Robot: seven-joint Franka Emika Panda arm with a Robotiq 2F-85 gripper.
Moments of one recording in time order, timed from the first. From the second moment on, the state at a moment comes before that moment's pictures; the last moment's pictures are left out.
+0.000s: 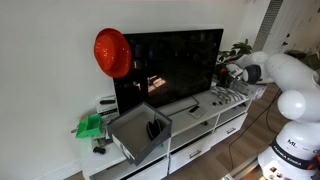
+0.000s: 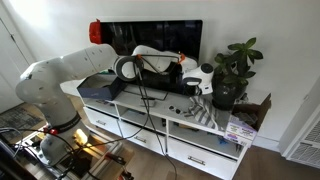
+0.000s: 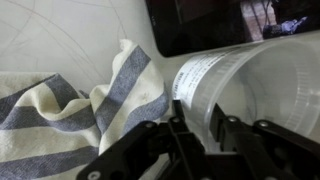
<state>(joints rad) -0.58 1.38 -0.23 -0.73 0.96 2.32 0.56</state>
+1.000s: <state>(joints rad) -0.66 1.39 -0.02 -0.61 0.86 2.34 0.55</state>
